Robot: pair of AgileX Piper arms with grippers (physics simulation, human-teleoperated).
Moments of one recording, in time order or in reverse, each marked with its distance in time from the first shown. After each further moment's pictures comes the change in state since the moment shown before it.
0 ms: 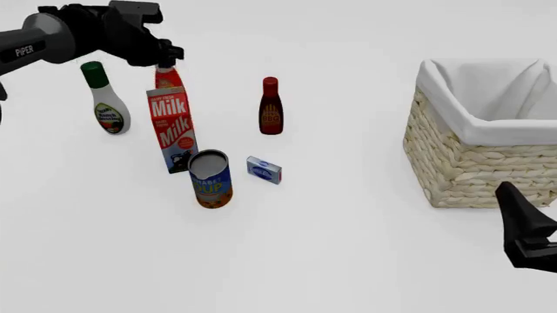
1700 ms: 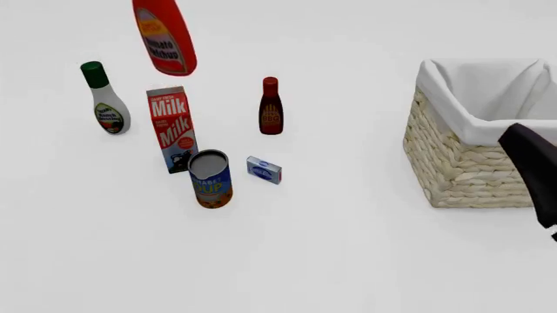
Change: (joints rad) left arm -0.284 -0.754 0.267 0.334 0.039; right arm 0.418 0.003 -0.352 0.202 -0.194
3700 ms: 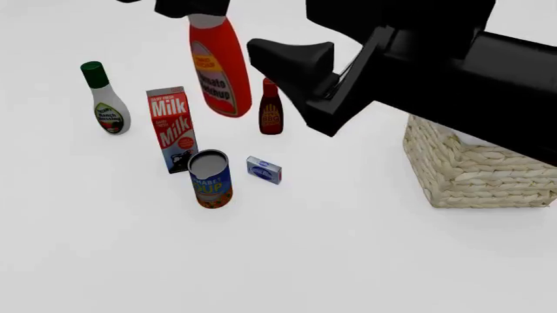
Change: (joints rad) left arm -0.285 -0.074 0.066 0.065 -0.012; right arm 0.469 0.823 -0.523 -0.147 -0.015
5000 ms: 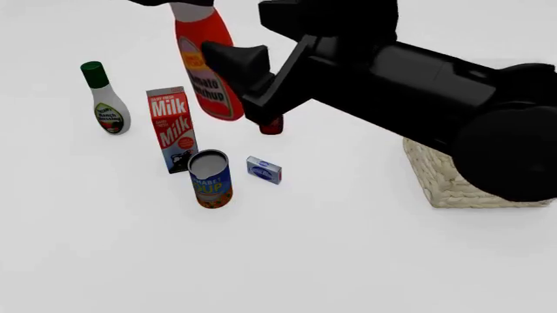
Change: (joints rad) left arm -0.030 -0.065 -0.005 0.059 -0.059; right arm 0.013 0.189 -0.066 -0.141 0.034
